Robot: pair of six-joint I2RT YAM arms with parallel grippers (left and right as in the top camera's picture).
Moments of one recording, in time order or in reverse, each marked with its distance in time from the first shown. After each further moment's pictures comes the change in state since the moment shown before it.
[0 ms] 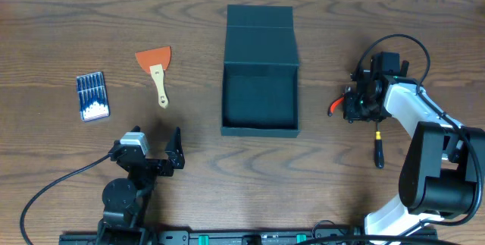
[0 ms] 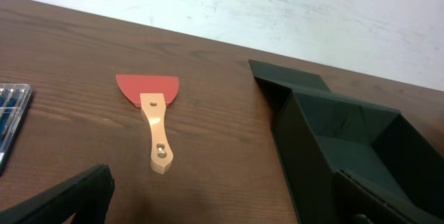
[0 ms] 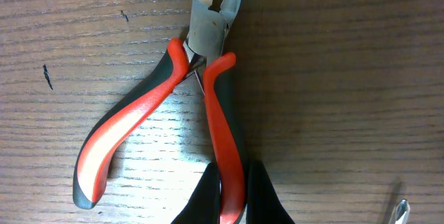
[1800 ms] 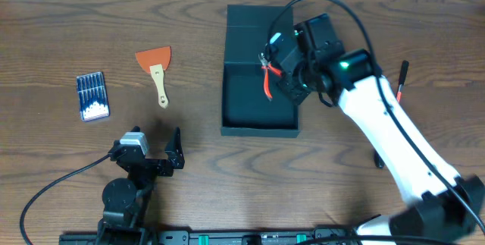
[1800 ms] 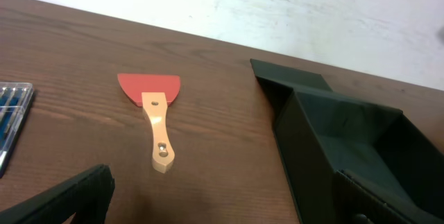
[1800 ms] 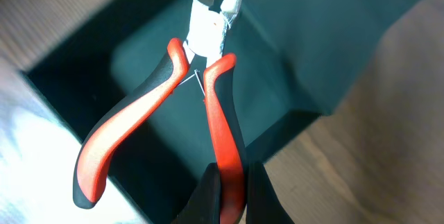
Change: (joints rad) left arm 0.000 0.000 0.002 -0.008 -0.004 0.000; right arm 0.539 -0.177 0.422 -0.317 -0.018 -0.330
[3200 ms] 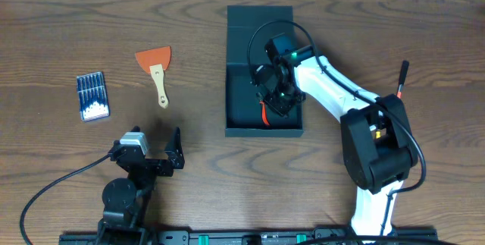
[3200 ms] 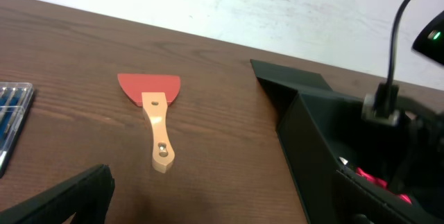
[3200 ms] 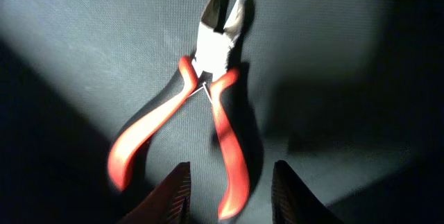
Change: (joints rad) left arm 0.000 0.000 0.000 0.000 0.000 0.000; right arm 0.007 0.409 0.023 -0.005 0.002 0.013
